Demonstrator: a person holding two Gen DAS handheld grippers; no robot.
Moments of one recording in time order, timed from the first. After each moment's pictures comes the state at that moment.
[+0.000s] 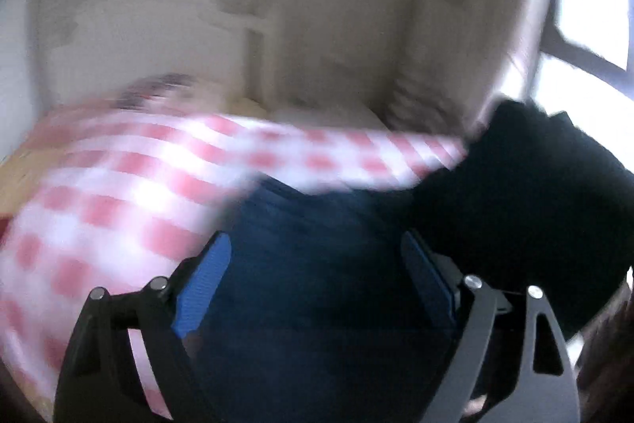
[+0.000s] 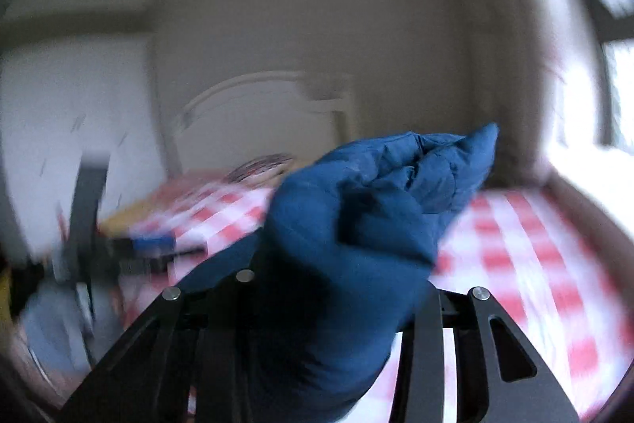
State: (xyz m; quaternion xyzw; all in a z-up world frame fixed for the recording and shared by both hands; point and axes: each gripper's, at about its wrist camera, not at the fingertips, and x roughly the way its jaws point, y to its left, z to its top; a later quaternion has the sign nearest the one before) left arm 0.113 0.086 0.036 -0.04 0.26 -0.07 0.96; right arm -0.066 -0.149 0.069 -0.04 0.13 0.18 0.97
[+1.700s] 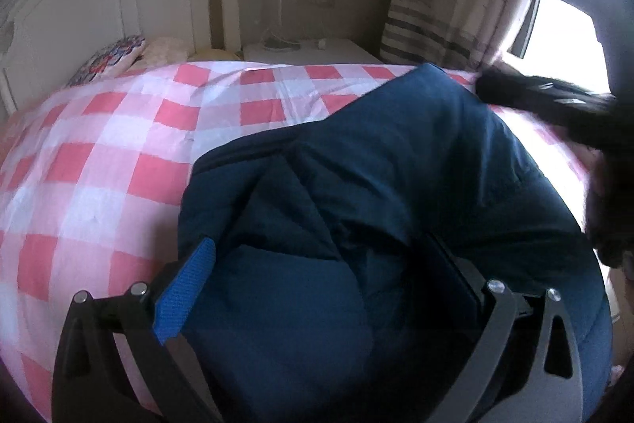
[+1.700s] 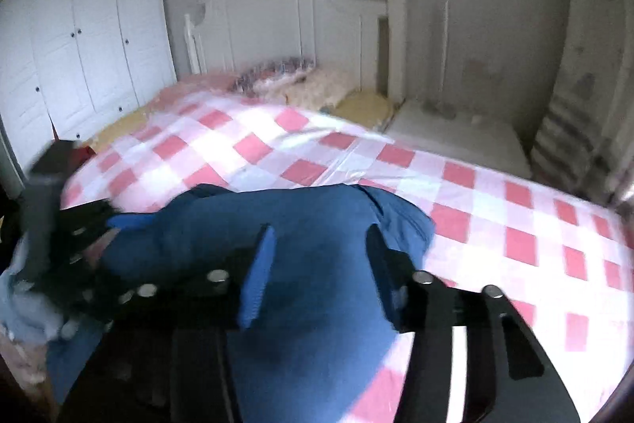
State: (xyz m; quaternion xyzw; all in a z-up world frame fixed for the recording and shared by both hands) left arm 0.258 0.092 -0.061 0.03 0.37 -0.17 0.91; right arm 0.208 -0.111 0.010 -0.05 0.33 0.21 0.92
